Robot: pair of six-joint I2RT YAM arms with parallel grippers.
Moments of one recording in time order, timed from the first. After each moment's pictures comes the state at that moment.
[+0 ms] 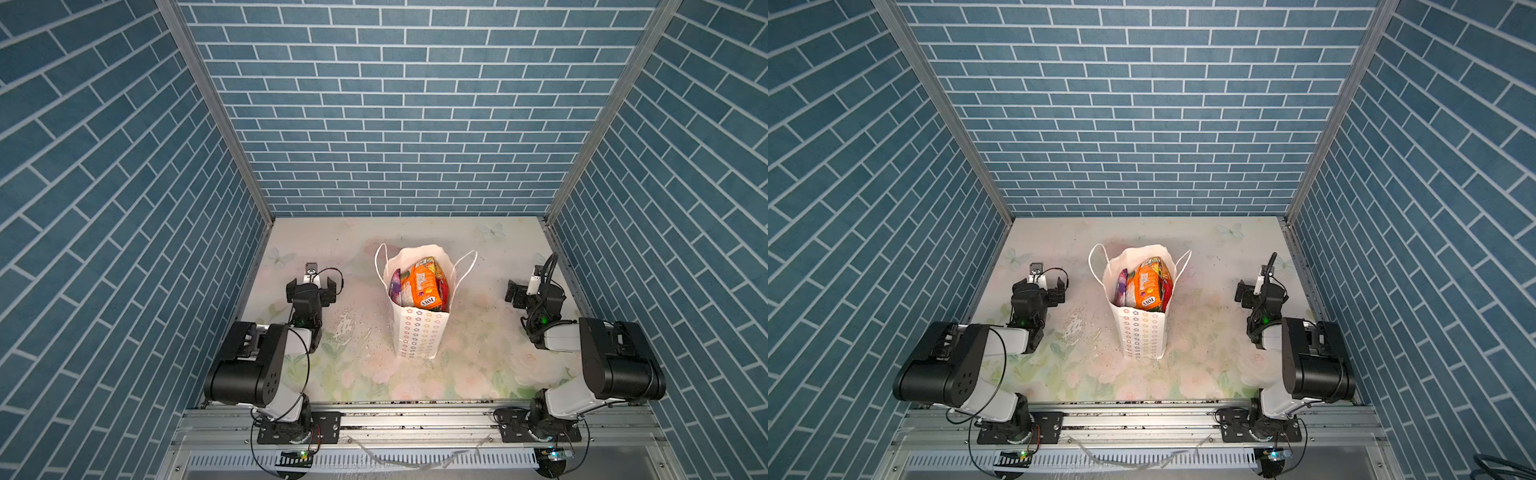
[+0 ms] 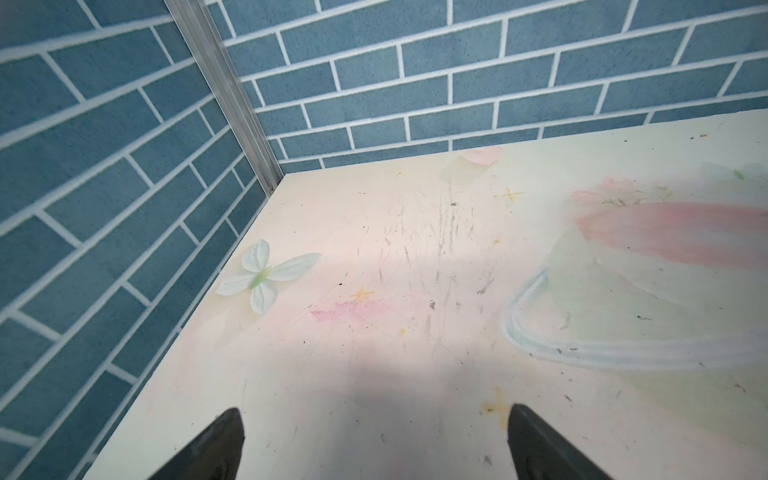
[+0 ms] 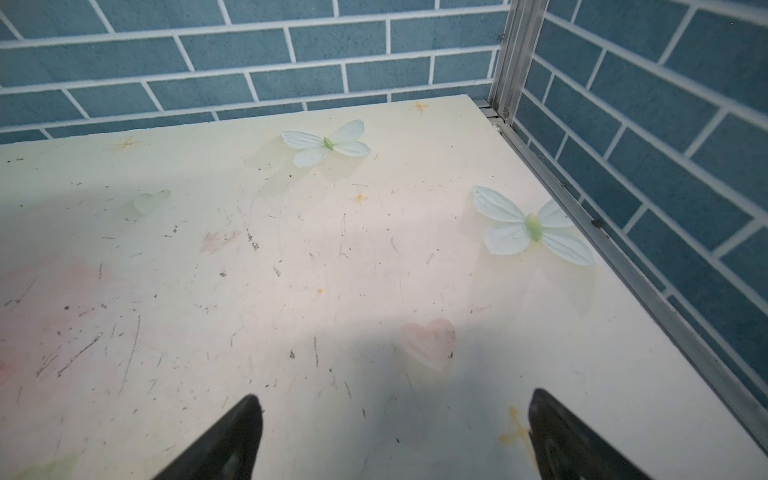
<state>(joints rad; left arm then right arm) -0.09 1.53 0.36 0.85 -0.29 0.08 -0.04 1.54 0.38 0.77 0.02 0.03</state>
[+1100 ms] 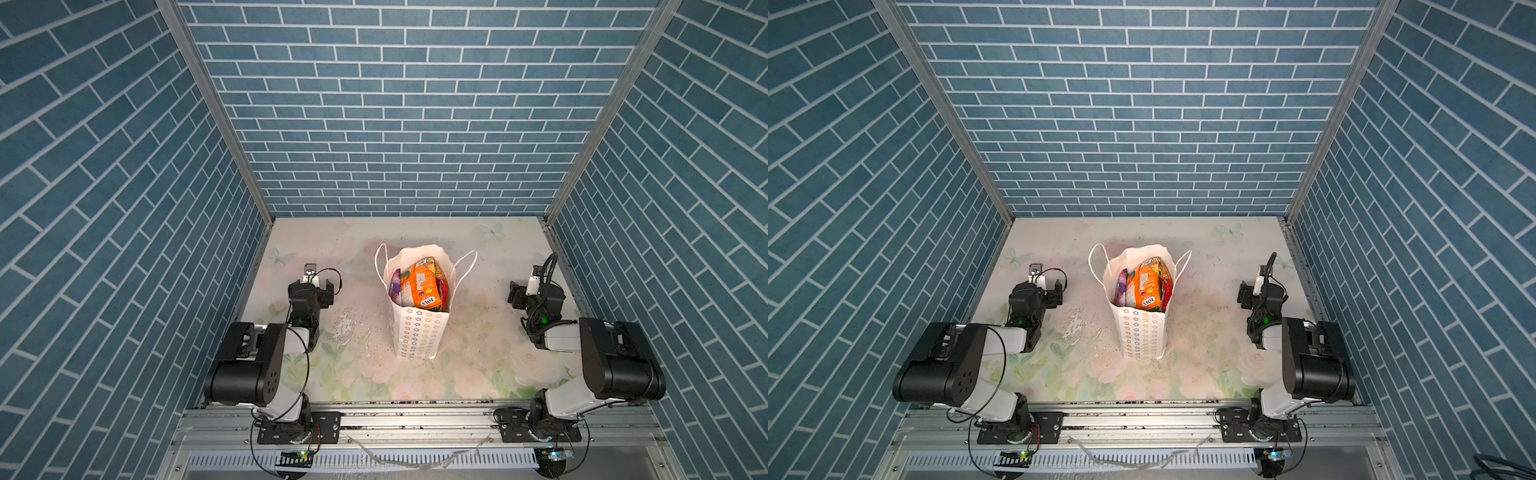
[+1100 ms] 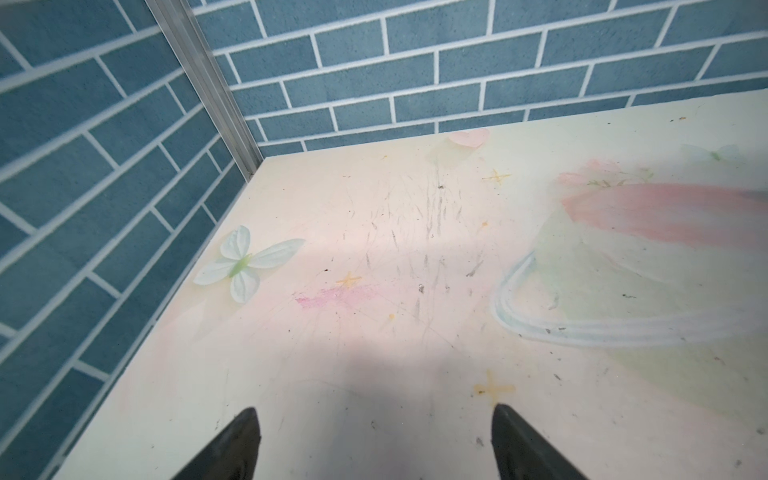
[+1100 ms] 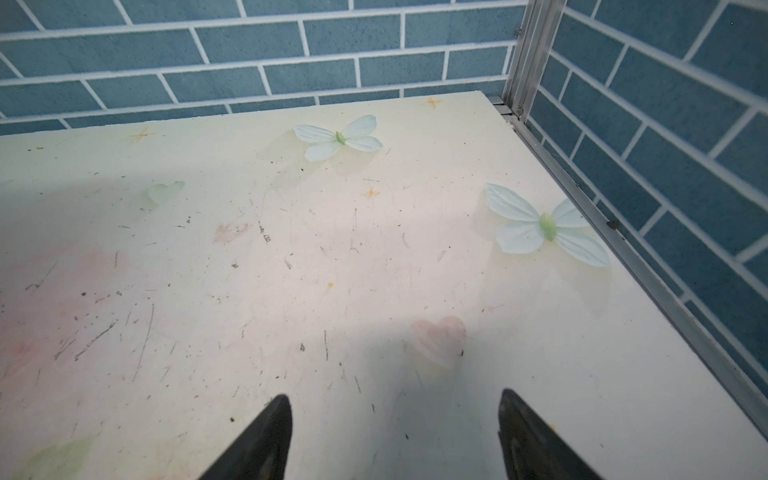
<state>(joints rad) -0.06 1.53 0.37 0.79 -0.19 0.08 -0.05 1.54 0.38 0.76 -0.01 0.02</state>
